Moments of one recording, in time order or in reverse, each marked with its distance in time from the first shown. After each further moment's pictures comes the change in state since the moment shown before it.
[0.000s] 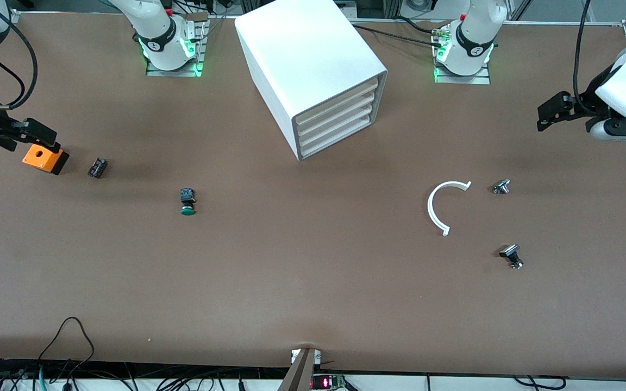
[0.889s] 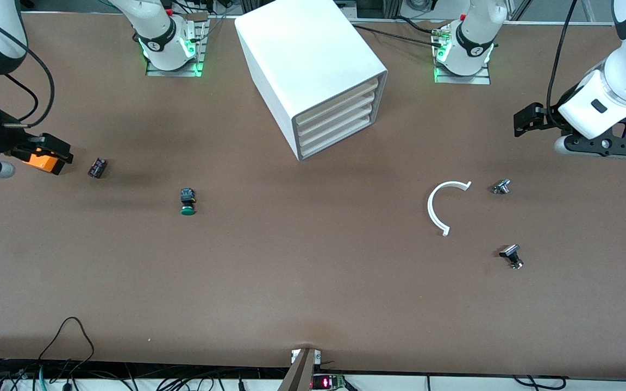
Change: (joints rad) left arm -0.008 0.069 -0.047 0.015 0.000 -0.027 -0.002; right arm 0.009 0.081 0.013 0.002 0.003 0.042 0.001
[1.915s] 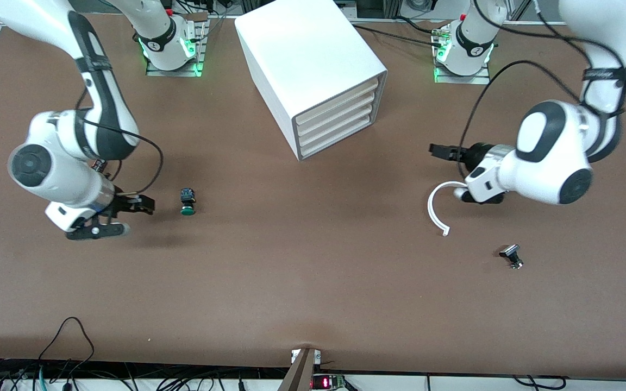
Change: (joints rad) left arm -0.044 0.351 -0.014 -0.212 -0.492 0.087 0.031; right arm 0.165 0.377 0.011 -0.001 0.004 0.366 0.040
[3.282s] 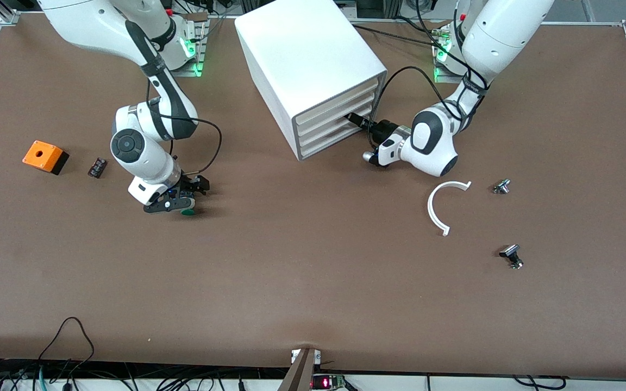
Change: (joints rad) left arm -0.221 0.174 -0.082 -0.369 -0.634 0.307 0.594; right arm 0.064 -0.029 0.082 -0.356 0.000 0.353 0.101
